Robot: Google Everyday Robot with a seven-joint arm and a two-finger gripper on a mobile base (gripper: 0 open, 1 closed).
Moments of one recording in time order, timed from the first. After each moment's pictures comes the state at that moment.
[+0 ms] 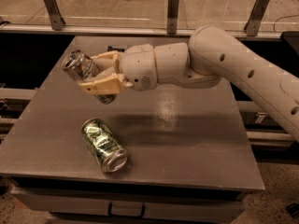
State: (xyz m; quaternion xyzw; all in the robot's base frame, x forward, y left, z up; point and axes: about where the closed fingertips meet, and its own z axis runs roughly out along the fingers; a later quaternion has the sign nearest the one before) arm 0.493 0.128 0.959 -0.58 0.48 0.43 0.50
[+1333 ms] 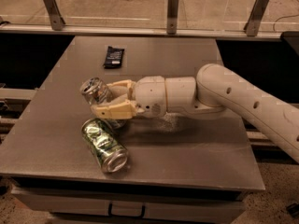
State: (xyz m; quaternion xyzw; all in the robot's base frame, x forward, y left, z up) arm 0.481 0.103 0.896 -0.52 0.52 0.47 0.49
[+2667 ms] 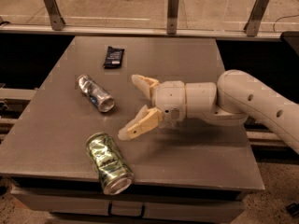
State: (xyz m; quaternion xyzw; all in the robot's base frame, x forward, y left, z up) arm 0.488 0.058 0.880 -0.50 0.56 0.45 0.49
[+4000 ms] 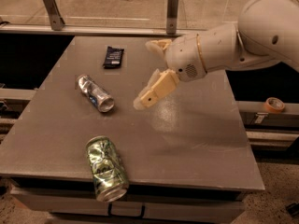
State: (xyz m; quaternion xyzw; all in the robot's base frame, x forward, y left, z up) arm 0.521 0.013 0.941 -0.58 0.62 0.29 0.44
